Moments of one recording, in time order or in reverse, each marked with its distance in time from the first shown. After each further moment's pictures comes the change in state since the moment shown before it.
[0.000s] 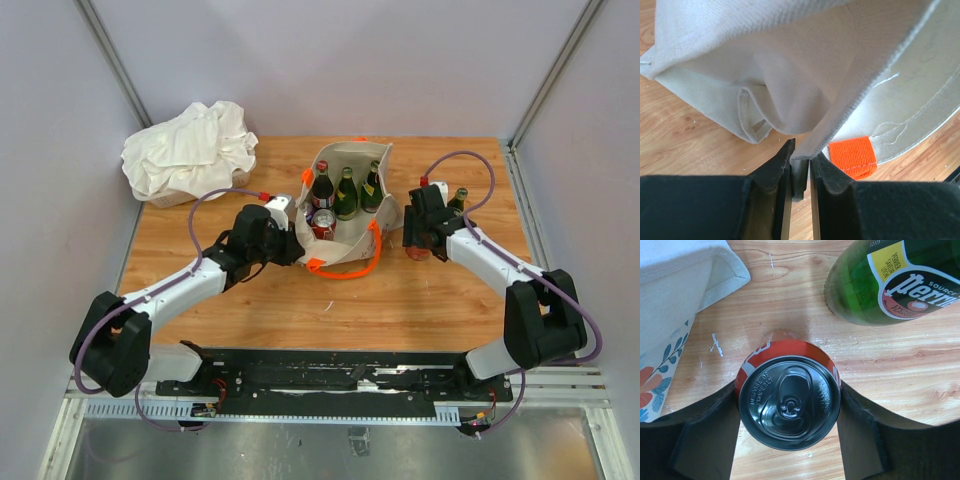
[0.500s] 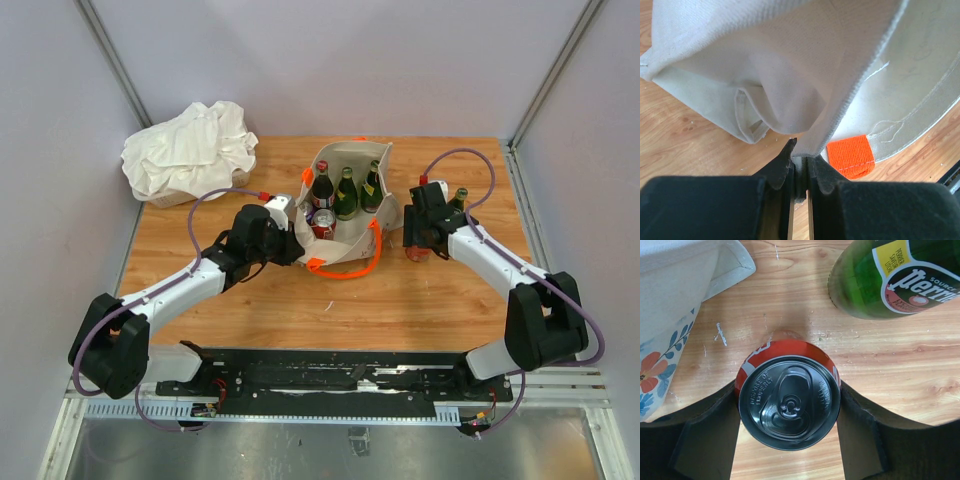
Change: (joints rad) left arm 0.000 -0.010 0.002 -0.005 0.007 0.000; right arm 0.000 -0.017 0.041 -0.082 -0.030 -0.014
